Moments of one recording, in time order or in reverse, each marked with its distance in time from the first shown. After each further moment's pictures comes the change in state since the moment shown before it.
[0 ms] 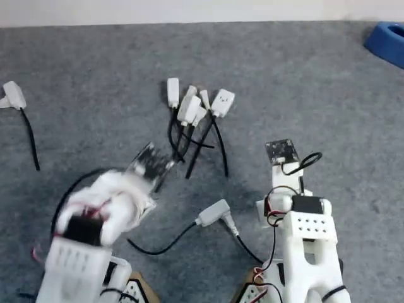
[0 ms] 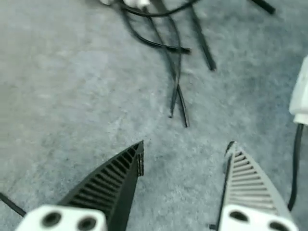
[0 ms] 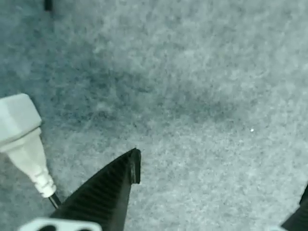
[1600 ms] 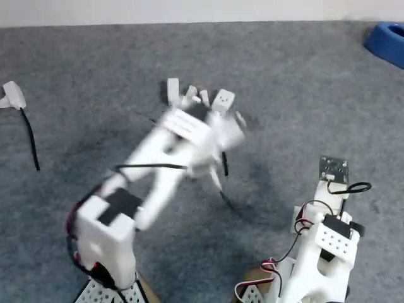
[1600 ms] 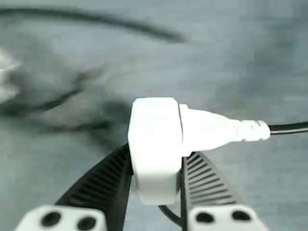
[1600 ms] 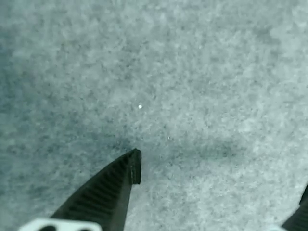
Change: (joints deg) left arm 14.3 88.4 -71.9 17.3 -7.0; right arm 25.7 -1.1 9.7 -14.2 4.4
